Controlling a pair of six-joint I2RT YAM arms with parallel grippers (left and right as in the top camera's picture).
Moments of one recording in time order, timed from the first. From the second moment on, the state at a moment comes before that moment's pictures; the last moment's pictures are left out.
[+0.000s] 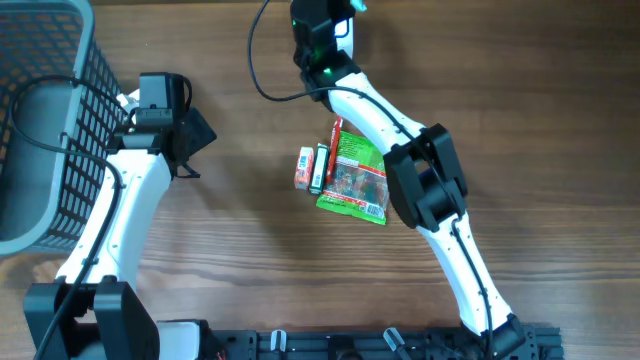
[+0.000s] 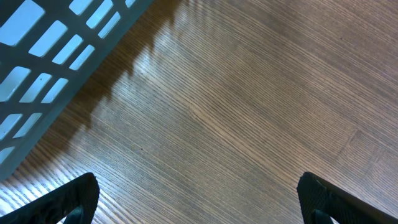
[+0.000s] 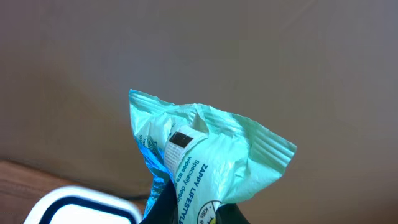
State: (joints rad) left arm -0.01 1.53 1.12 -0.71 -0.29 -0.58; right arm 0.55 2.61 2.20 0.33 0.80 -0.68
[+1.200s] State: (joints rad) left arm -0.01 1.53 1.12 -0.71 -0.29 -0.58; right arm 0.57 2.37 2.20 0.03 0.96 -0.54
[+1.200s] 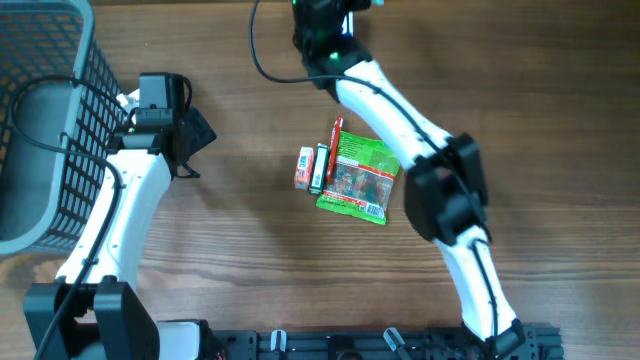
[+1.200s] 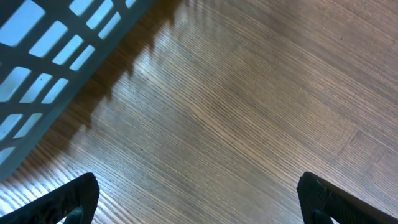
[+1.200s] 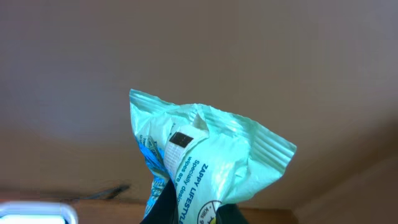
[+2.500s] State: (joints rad) left arm -0.01 1.53 1.12 -0.71 -0.29 -0.58; right arm -0.13 1.74 1.07 -0.59 0.16 0.07
